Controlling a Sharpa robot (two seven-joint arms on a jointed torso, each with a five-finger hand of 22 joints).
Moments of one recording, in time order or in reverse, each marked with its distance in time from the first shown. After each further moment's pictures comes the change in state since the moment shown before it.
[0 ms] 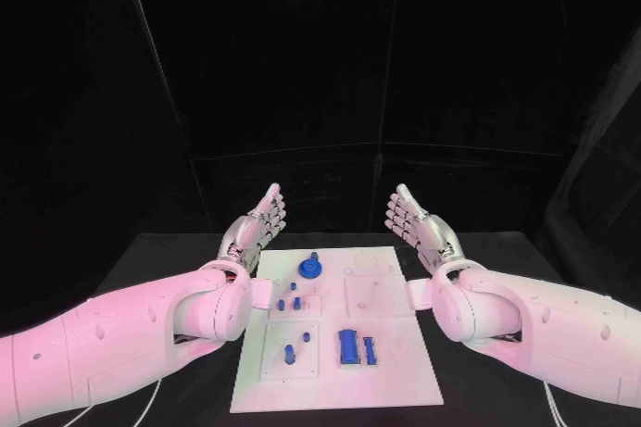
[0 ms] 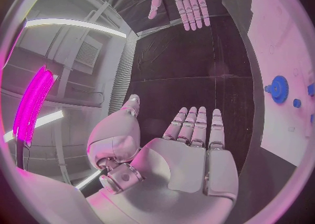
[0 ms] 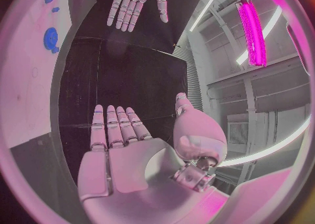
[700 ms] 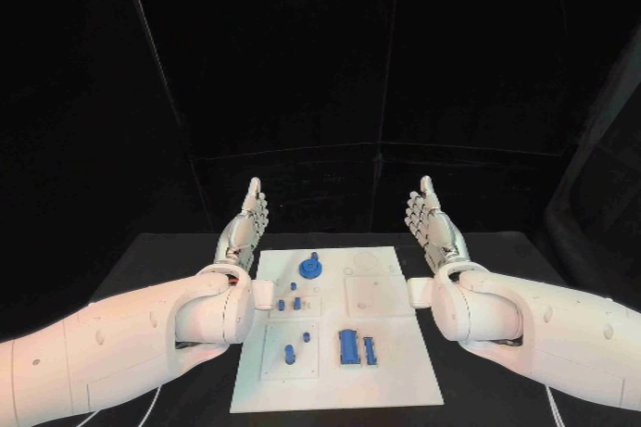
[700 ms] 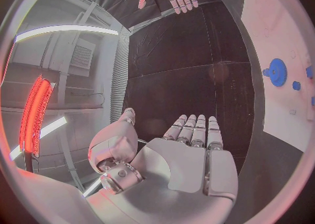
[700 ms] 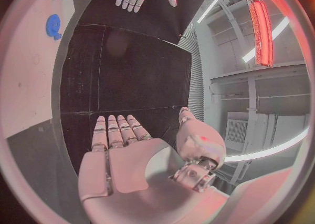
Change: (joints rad) left arm -0.011 -0.001 0.008 0.022 -0.004 -0.139 0.008; left_hand -0.253 0.000 -0.064 0.000 0.000 -0.179 -0.013 -0.004 -0.001 -0.179 -0.015 -0.014 0.000 -0.172 -0.006 -0.019 -0.002 -0.032 -0.134 -0.080 -0.005 -0.078; right arm -0.002 -0.003 0.001 0.016 0.061 -0.103 0.024; right_hand -0.269 -0.001 0.000 0.000 -0.006 -0.180 -0.023 -0.003 -0.002 -0.202 -0.010 -0.004 0.000 -0.214 -0.003 0.000 -0.001 -0.032 -0.184 -0.038 -0.075 -0.021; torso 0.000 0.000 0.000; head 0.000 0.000
